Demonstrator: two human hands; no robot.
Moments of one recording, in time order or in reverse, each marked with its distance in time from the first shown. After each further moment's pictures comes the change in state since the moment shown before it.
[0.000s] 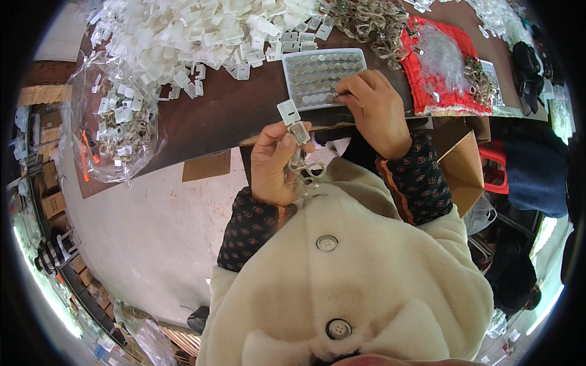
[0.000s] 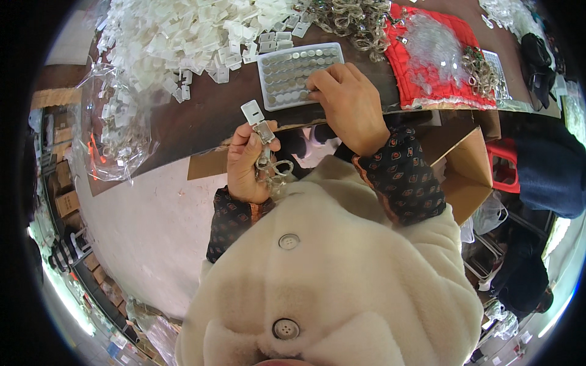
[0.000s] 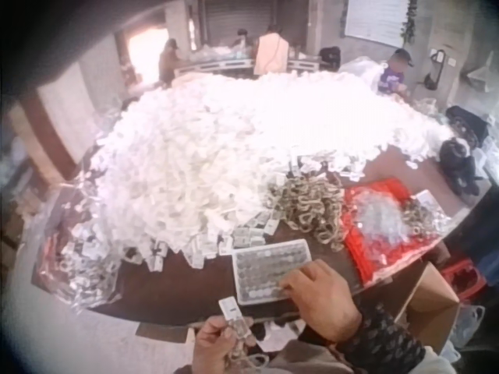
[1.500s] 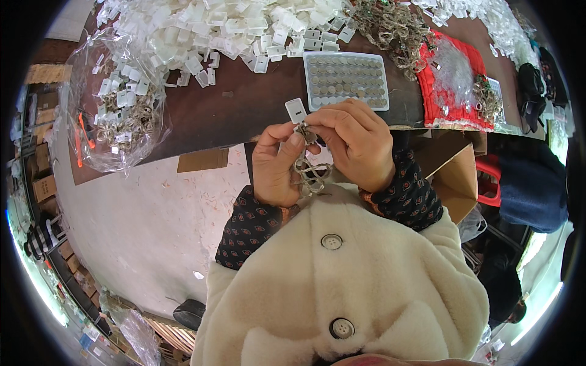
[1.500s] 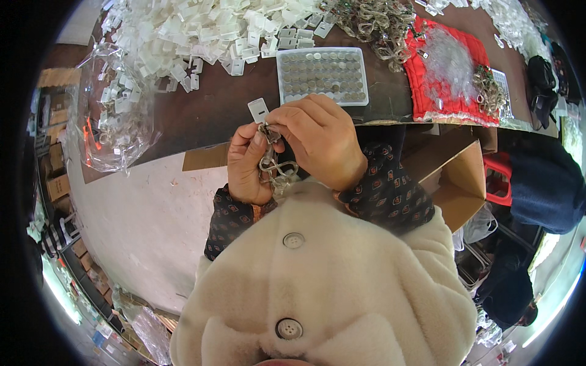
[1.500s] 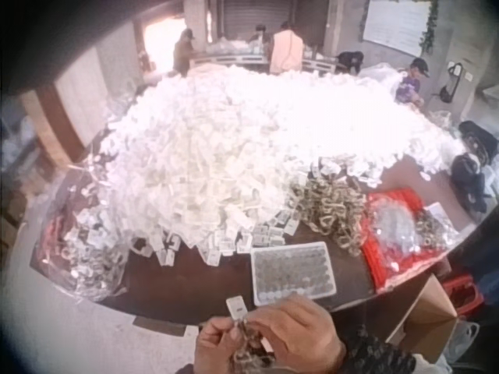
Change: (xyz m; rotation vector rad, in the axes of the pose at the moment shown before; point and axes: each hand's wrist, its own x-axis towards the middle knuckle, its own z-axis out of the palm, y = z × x) left_hand -0.002 0.005 -0.012 -0.185 -0.006 0.024; right_hand 0.001 -0.057 0.019 0.404 0.149 -0.239
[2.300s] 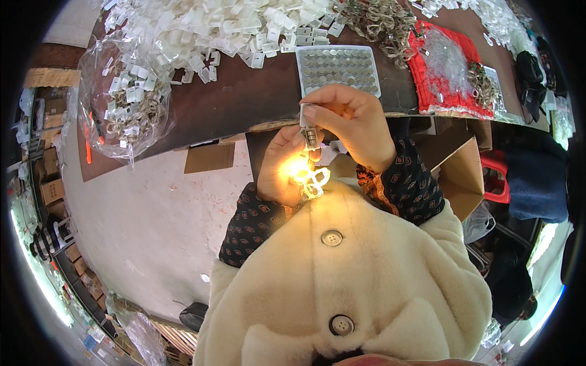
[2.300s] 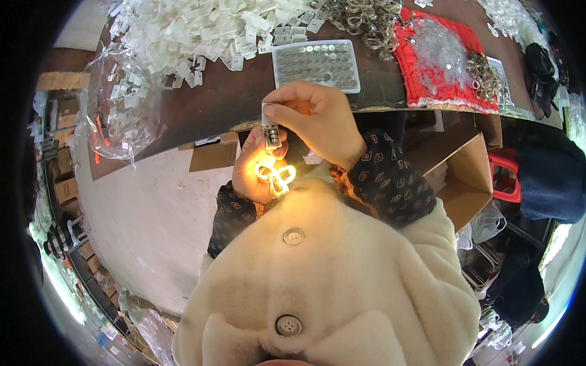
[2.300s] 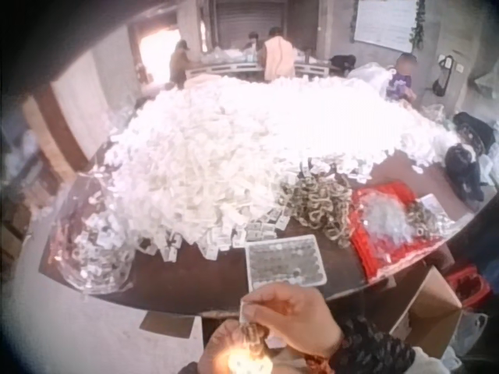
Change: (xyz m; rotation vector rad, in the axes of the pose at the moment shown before) left_hand -0.014 -0.006 0.004 -0.194 -0.149 -0.209; right_hand -0.004 -0.009 -0.015 0.988 -0.177 0.807
